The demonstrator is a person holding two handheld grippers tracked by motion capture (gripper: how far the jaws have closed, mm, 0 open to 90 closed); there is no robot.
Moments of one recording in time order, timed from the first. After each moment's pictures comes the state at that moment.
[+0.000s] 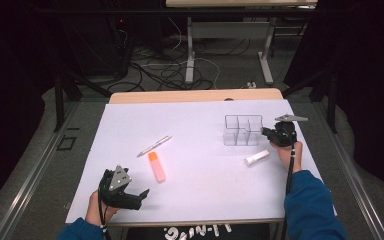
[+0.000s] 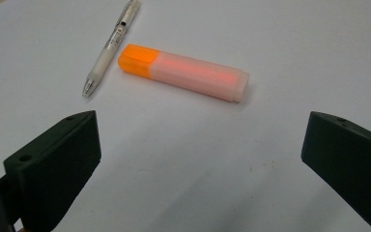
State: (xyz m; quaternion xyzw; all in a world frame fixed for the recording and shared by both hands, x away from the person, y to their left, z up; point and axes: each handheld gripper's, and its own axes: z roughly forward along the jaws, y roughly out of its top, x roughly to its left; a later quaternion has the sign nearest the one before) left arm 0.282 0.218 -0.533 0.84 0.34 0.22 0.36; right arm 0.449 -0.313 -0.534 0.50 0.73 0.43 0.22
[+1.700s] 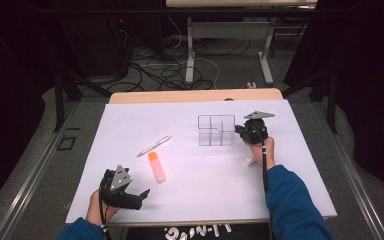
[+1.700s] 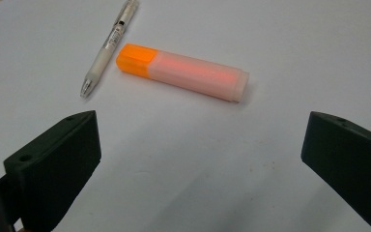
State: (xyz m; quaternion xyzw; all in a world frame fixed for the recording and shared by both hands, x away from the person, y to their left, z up) left arm 0.283 0.217 -0.533 0.85 0.33 0.22 0.36; right arm 0.463 -0.224 -0.532 0.45 0.75 0.42 0.22
